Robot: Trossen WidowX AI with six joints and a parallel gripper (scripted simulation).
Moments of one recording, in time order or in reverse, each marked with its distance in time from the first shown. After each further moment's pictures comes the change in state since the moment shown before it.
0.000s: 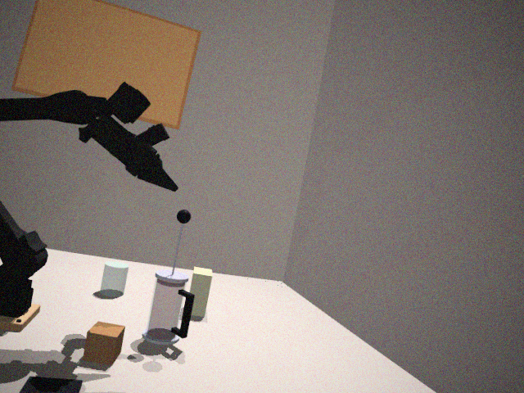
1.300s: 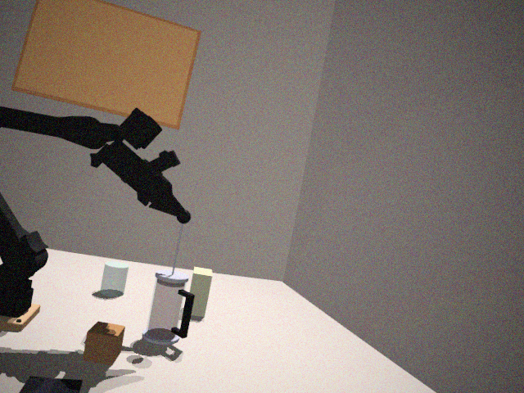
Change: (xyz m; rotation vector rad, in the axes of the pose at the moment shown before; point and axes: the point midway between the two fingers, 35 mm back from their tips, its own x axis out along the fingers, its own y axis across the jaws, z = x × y) arm 0.049 -0.002 -0.027 0.006 0.017 -0.003
